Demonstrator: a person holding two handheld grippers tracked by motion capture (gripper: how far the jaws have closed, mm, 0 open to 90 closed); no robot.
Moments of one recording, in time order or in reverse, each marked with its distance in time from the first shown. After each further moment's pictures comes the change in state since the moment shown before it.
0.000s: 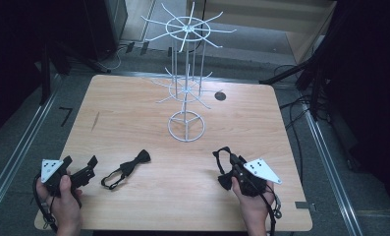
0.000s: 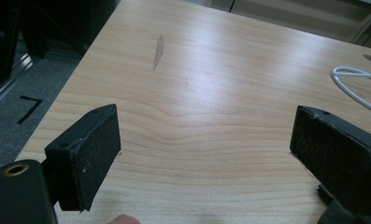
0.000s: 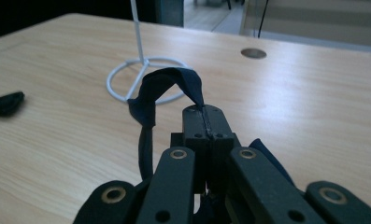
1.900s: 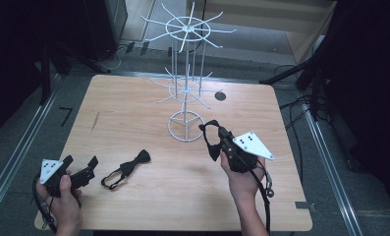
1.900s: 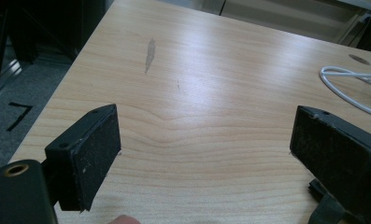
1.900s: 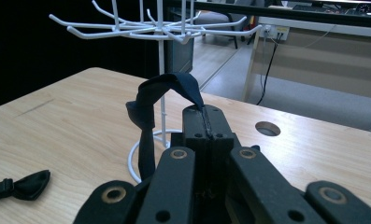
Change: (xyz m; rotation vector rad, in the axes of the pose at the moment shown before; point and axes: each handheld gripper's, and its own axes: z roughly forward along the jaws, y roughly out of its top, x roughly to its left) left arm 0.001 0.000 -0.001 -0.010 -0.034 0.012; right arm 0.028 0.082 0.016 -0.132 0.031 -0.053
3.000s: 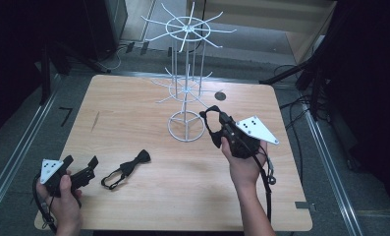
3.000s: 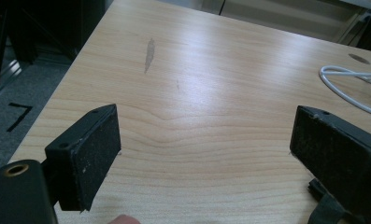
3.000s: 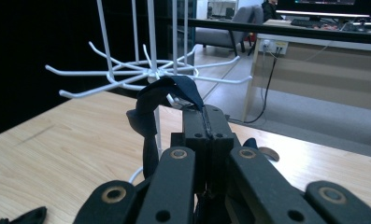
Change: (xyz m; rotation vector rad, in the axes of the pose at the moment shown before) left arm 0.000 0.000 0.000 0.000 0.000 0.002; right arm -0.008 0.034 0.011 -0.044 0.010 0.016
